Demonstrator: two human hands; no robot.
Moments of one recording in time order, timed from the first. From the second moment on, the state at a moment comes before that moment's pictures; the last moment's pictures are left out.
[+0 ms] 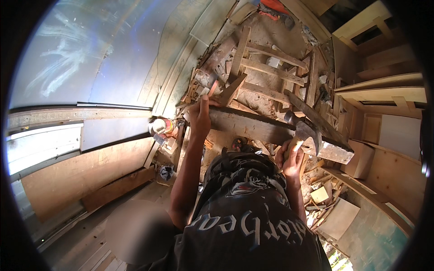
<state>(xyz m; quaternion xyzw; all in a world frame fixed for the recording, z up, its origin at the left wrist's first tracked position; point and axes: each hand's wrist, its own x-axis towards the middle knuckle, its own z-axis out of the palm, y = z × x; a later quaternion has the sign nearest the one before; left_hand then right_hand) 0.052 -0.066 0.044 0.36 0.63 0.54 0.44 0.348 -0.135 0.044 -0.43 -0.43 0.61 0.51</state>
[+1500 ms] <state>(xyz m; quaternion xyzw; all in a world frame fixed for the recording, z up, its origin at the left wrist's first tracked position) 0.039 -0.058 0.018 0.38 0.62 0.59 0.35 0.346 -0.132 0.052 -0.44 -0.44 0.61 0.48</state>
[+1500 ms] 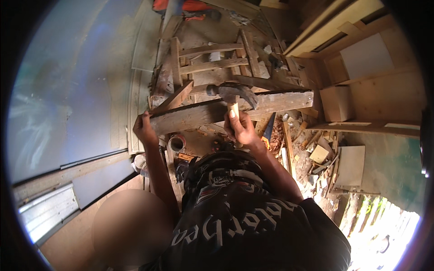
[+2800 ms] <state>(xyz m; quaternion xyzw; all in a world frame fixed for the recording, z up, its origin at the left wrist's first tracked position) 0.209 -0.349 -0.118 0.18 0.79 0.50 0.30 0.514 -0.279 -0.042 -0.56 -0.67 0.48 -0.03</state>
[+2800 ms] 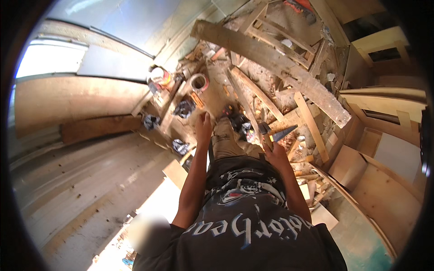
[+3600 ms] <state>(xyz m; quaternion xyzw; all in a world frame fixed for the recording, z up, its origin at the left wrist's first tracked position) 0.332 -0.378 -0.507 0.06 0.81 0.36 0.45 0.453 -0.285 -0.315 -0.65 -0.32 0.66 -0.18</state>
